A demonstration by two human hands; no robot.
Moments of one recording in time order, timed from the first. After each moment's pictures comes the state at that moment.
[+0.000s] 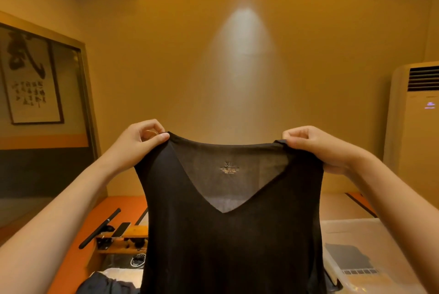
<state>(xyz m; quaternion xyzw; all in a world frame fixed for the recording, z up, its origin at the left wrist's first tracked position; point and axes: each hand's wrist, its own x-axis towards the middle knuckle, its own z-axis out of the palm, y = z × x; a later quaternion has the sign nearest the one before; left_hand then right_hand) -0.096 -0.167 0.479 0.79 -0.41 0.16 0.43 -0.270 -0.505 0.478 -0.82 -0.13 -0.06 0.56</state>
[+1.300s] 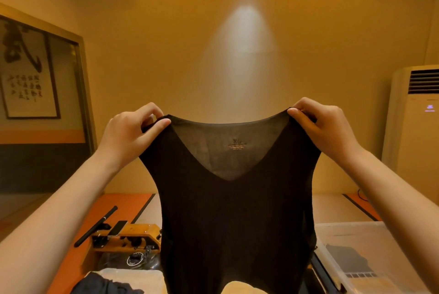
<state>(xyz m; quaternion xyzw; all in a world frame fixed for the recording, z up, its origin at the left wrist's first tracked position) -0.079 -0.162 0.484 0.72 -0.46 0.44 0.27 -0.235 -0.510 0.486 -0.82 -0.11 -0.55 0.10</state>
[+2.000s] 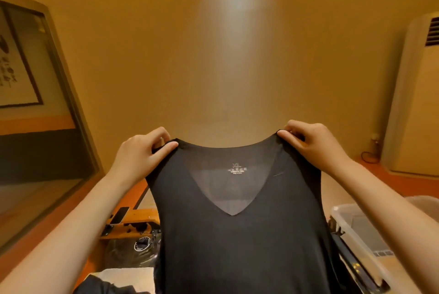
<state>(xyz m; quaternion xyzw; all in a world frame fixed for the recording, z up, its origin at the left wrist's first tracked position) 0.066 -0.217 0.391 0.81 -0.42 0.33 0.23 -0.110 -0.554 0.385 -0.90 -0.03 -0.41 0.17</state>
